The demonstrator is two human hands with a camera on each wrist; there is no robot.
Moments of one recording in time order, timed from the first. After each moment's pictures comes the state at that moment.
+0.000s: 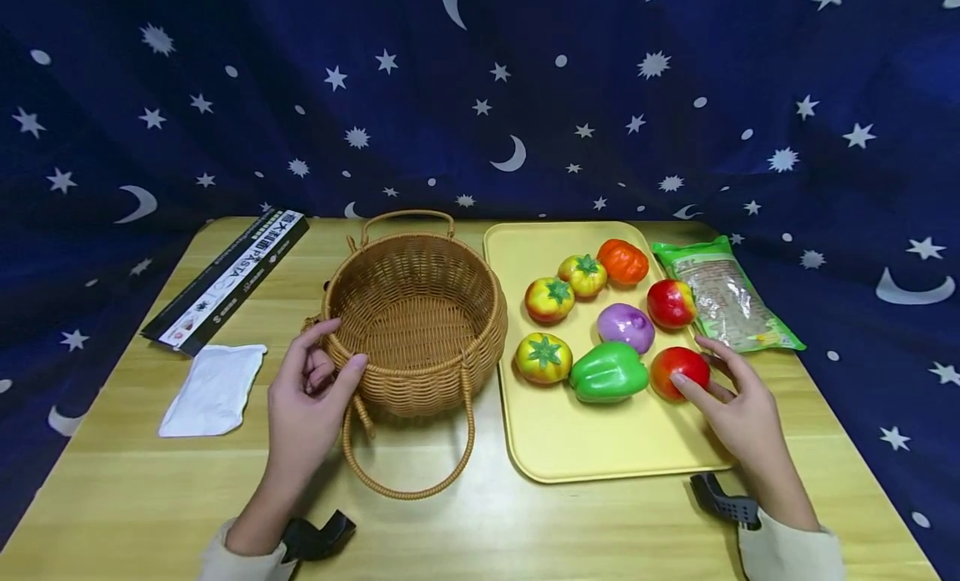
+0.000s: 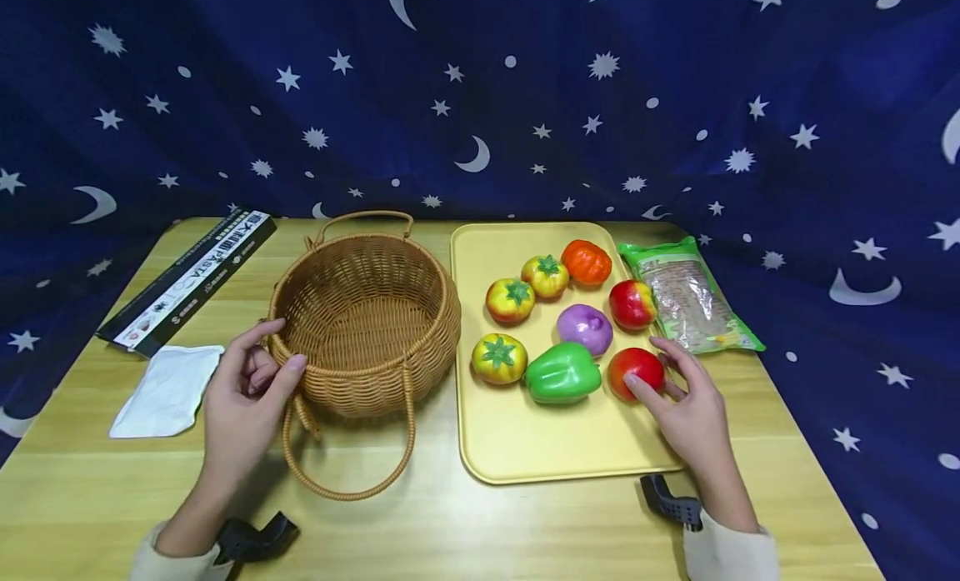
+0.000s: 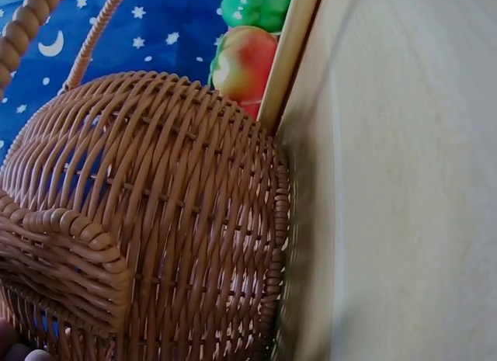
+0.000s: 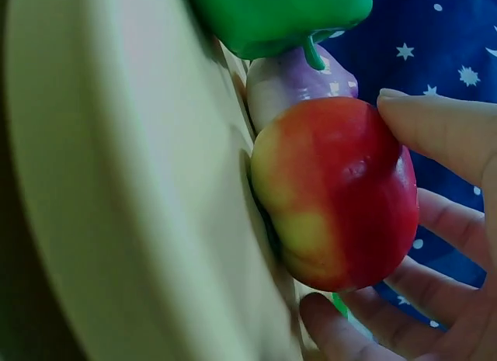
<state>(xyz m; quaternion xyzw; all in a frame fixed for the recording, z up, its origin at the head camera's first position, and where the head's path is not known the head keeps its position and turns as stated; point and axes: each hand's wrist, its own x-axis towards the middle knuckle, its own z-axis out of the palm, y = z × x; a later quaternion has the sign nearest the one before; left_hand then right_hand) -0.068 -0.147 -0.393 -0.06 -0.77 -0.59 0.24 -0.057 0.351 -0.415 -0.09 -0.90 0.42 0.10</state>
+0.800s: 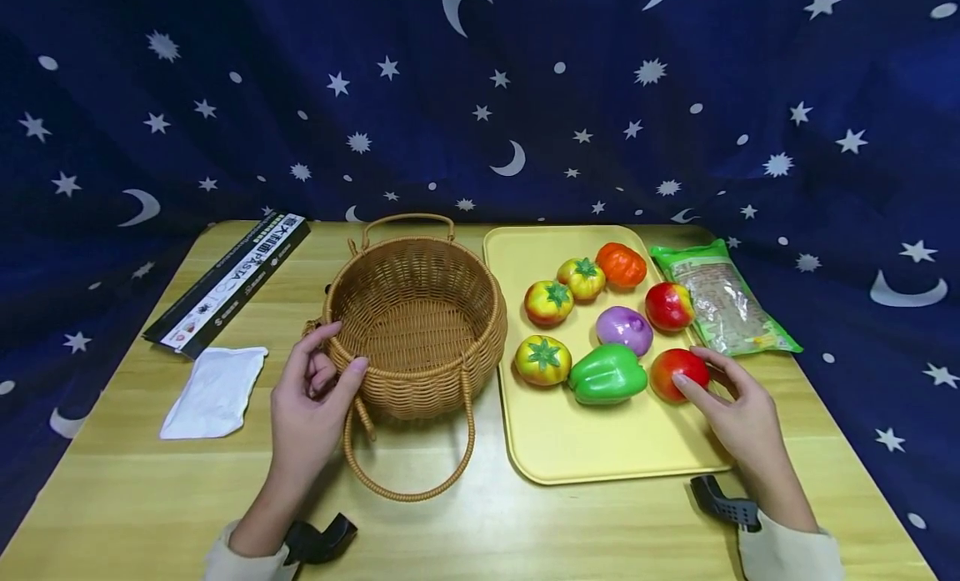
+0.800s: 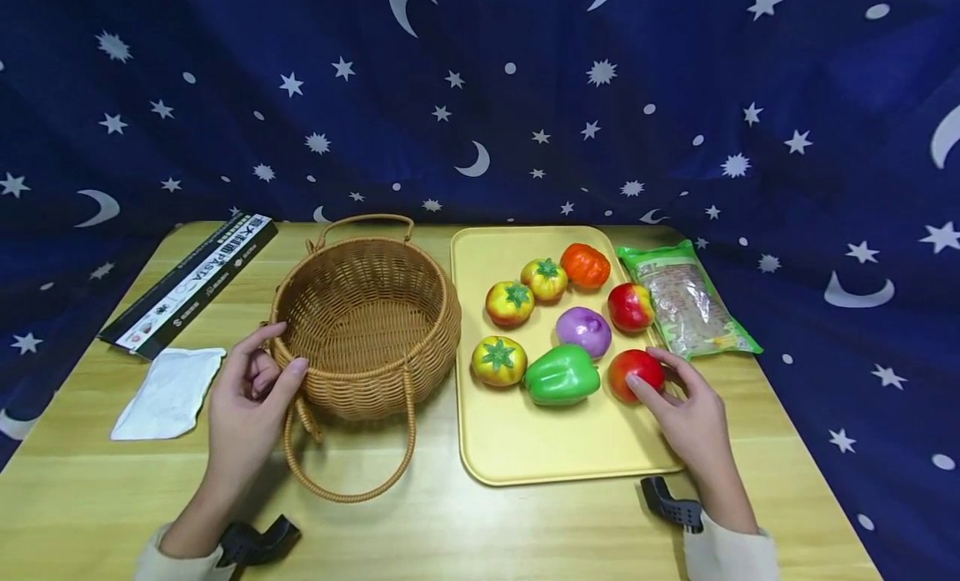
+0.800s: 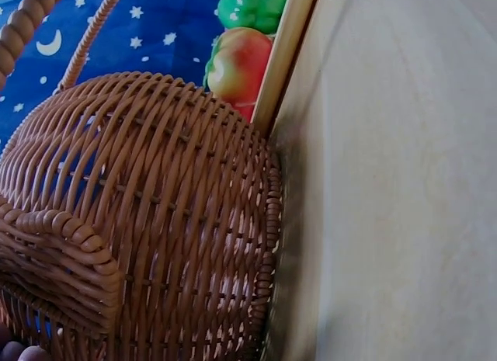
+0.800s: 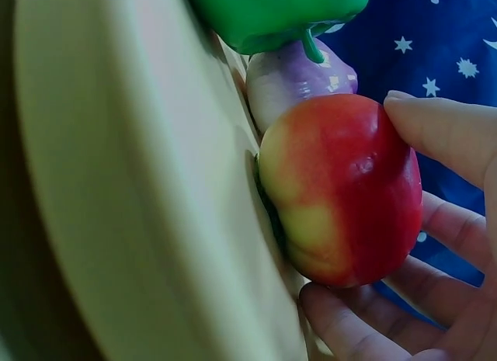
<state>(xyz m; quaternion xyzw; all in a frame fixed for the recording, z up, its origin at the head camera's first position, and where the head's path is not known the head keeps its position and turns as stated) -0.066 -0.146 -0.395 -0.05 -0.76 -0.61 0.24 -0.054 0.354 -0.416 -0.12 -0.89 0.43 0.08</state>
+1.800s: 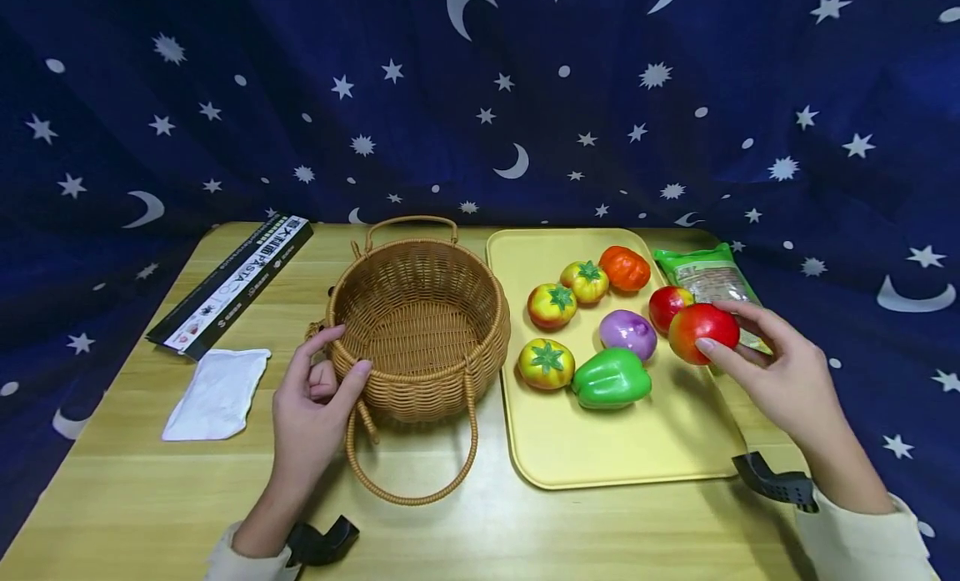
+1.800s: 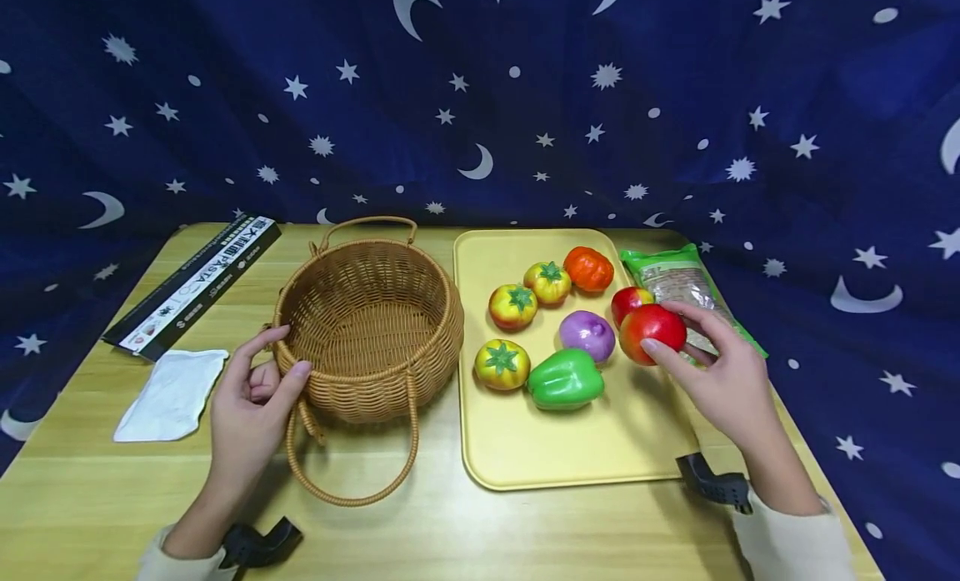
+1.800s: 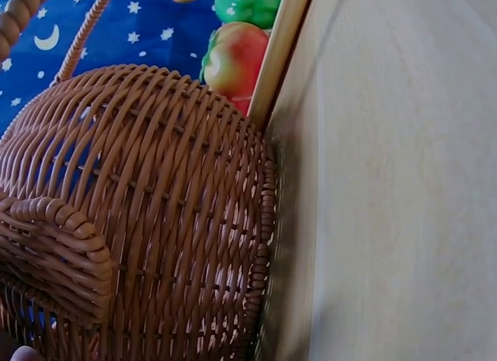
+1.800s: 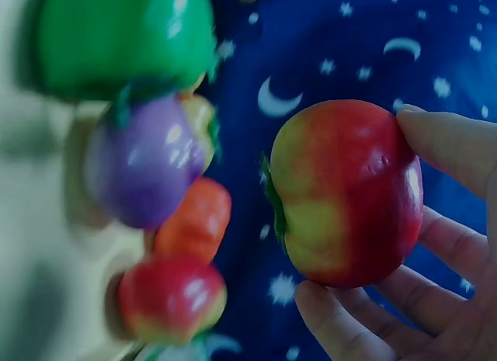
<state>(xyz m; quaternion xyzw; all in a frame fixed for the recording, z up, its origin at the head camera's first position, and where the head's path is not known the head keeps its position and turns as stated) -0.067 -0.147 -0.398 -0.05 -0.76 -0.61 0.23 -0.078 0.348 -0.342 0.01 -0.90 0.40 0.16</state>
